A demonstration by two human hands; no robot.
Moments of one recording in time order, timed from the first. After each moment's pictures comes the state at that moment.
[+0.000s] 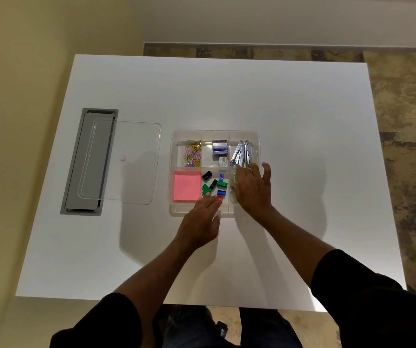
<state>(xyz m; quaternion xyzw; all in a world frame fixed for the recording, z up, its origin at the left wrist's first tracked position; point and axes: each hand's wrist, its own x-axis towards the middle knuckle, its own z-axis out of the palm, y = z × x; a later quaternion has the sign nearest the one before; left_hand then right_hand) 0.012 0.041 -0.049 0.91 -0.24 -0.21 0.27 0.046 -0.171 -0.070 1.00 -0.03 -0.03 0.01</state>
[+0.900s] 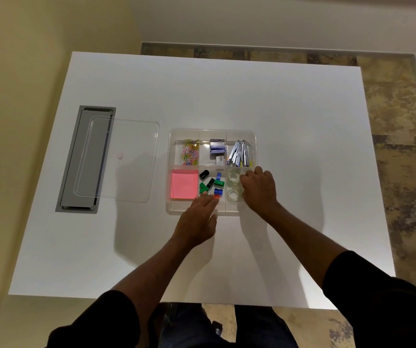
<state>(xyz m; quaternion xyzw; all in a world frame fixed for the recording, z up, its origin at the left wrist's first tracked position) 0.009 0.043 -0.050 0.91 -0.25 -0.20 0.27 0.044 -0.186 -0.036 0.99 -0.03 -0.16 0.05</state>
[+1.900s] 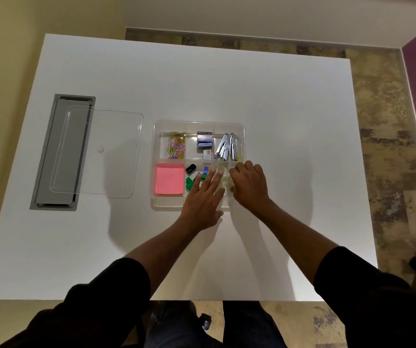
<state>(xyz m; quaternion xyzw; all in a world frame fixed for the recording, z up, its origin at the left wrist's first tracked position) 0.033 -0.014 -0.079 0.91 -0.38 -0.14 0.05 0.034 -0.204 -0.054 1.00 0.01 -0.09 0.02</state>
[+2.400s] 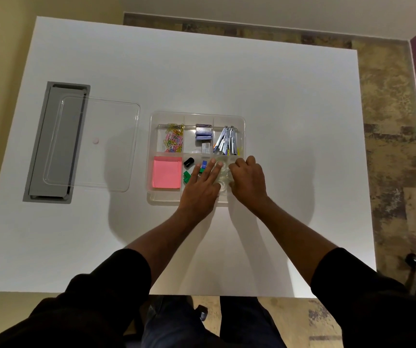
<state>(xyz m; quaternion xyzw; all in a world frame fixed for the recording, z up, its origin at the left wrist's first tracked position) 0.044 -0.022 -0.092 0.92 -0.38 -0.07 0.05 0.036 -0.198 -0.060 0.99 -0.04 -0.10 -0.03</state>
